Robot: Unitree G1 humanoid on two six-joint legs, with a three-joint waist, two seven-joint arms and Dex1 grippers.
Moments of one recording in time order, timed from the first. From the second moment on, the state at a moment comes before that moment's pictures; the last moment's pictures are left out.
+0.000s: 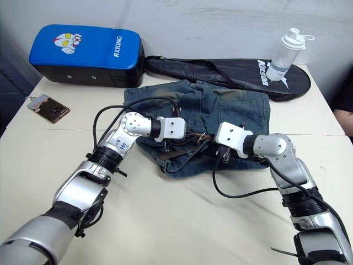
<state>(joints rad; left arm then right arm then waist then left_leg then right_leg) -1.02 0.28 -0.33 0.78 0.22 -0.39 -0.91 -0.54 -0.70 0.17 0.01 -0.02 0.13 0.95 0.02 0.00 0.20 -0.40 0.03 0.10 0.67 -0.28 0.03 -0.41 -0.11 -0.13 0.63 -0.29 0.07</state>
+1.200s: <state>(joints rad) -0.92 0.14 -0.33 0.64 0.22 -0.16 -0.87 -0.56 -0.86 -0.02 -0.15 0.32 0.59 1.12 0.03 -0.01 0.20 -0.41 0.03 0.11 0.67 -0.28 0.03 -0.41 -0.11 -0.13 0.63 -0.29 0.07</state>
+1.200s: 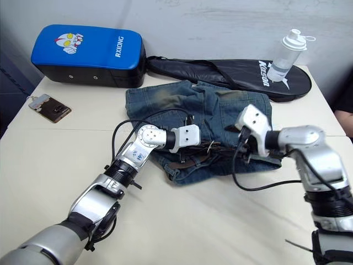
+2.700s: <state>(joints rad) -0.91 0.24 -0.22 0.36 0.05 0.17 -0.94 -0.58 -0.78 0.16 0.17 0.01 0.02 1.08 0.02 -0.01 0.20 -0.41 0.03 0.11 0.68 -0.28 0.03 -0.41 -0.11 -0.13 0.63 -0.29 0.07</state>
